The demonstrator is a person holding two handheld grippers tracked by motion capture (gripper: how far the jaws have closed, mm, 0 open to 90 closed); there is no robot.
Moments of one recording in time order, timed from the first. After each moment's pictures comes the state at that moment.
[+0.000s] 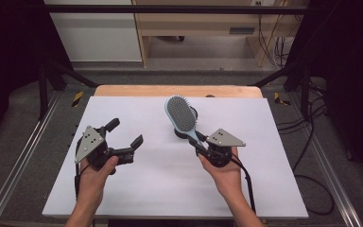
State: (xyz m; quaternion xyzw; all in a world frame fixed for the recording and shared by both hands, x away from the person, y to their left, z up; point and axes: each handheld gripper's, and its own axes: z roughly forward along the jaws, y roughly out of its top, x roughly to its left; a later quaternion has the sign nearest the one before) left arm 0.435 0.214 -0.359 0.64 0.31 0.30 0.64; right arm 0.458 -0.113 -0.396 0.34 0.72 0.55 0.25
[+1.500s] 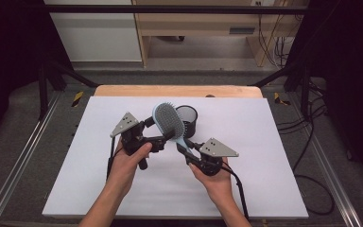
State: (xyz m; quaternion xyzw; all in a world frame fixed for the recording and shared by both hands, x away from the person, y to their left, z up) left arm 0.478 0.143 -0.362 0.65 0.35 0.14 0.66; right arm 0.445 -0.093 -0.415 0.30 0.70 0.61 0.22
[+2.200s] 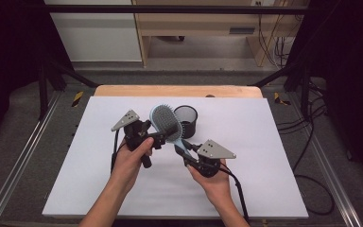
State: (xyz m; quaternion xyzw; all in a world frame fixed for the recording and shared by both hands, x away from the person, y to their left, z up) left arm 0.489 0.141 -0.365 0.64 0.36 0.08 0.68; right arm 0.442 -0.088 -0.418 0.29 0.71 0.60 0.22
